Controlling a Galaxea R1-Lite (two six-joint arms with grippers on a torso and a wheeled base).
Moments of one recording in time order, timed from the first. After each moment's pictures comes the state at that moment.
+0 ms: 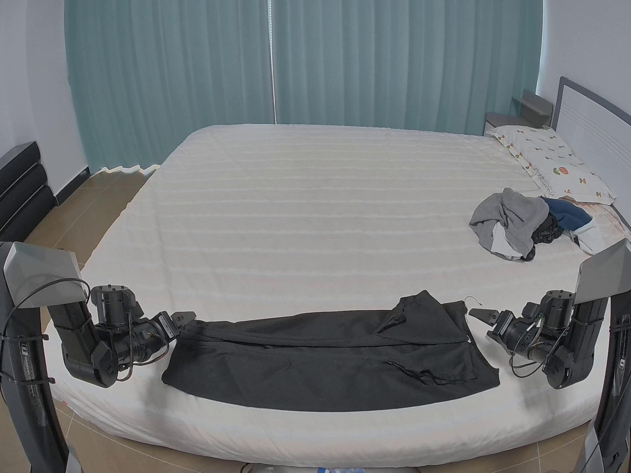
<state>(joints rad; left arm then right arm) 0.02 2.29 -0.51 -1.20 -0.23 -0.60 -0.07 2.40 -0.41 -1.55 0.40 0.71</state>
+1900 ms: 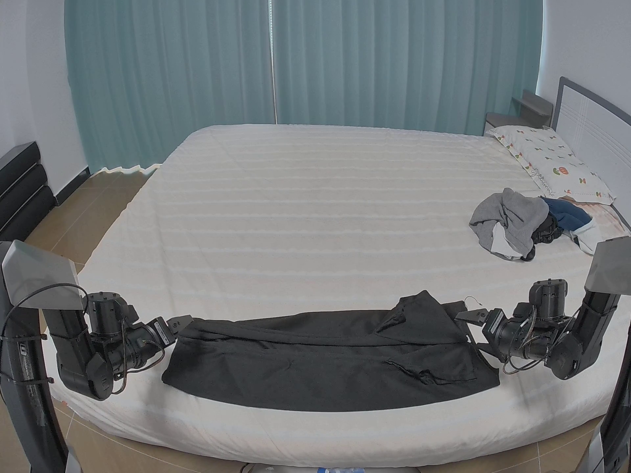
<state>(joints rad) 0.03 2.28 -0.38 -1.37 -0.23 -0.54 0.08 2.17 -0.42 -1.16 0.31 0.85</state>
